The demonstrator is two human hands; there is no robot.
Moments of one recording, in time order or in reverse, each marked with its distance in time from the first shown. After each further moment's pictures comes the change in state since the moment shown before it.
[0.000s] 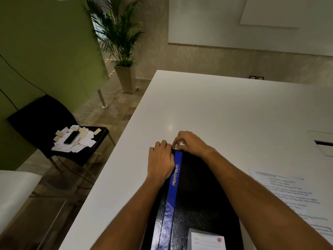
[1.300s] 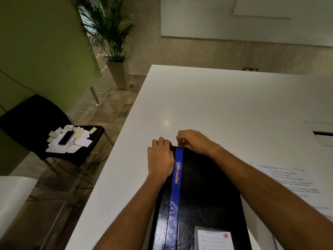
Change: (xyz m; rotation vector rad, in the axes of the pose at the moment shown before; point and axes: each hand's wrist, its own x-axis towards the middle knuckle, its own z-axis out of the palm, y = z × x) left_hand 0.004 -0.006 -0.002 -0.101 -0.055 -0.061; right_hand -0.002 0.010 0.003 -0.182 0.005 -0.106
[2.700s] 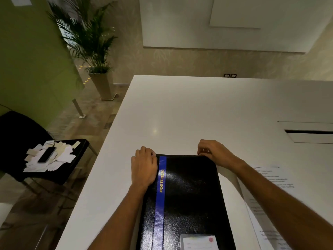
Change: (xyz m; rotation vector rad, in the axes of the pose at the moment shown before) left_hand 0.006 -0.009 0.004 -0.121 0.003 -0.049; right_hand -0.117 0.072 -0.024 0.110 0.137 0.175
